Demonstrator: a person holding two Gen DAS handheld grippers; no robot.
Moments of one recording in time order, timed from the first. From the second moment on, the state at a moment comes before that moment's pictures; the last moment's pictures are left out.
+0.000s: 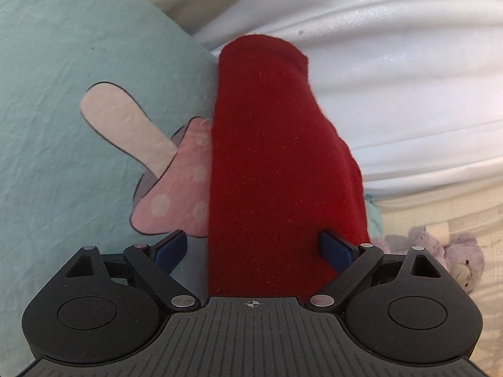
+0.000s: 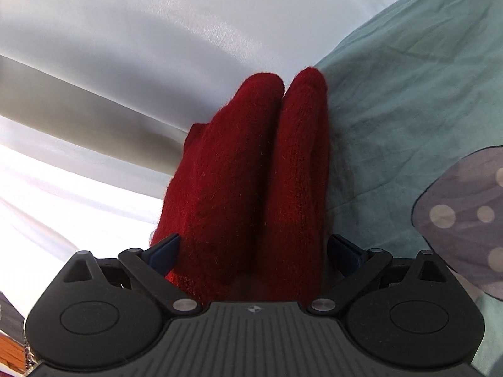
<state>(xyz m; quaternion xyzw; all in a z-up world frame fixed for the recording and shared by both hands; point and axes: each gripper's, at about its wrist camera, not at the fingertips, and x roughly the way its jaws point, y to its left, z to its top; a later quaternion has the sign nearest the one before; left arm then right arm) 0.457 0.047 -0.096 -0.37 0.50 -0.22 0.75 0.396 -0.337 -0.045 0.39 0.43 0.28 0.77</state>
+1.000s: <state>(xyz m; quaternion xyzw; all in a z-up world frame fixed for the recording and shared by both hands) 0.358 0.087 0.024 -0.22 0.40 -0.09 0.88 0.357 -0.208 0.043 0.29 0.36 0.36 0.81</state>
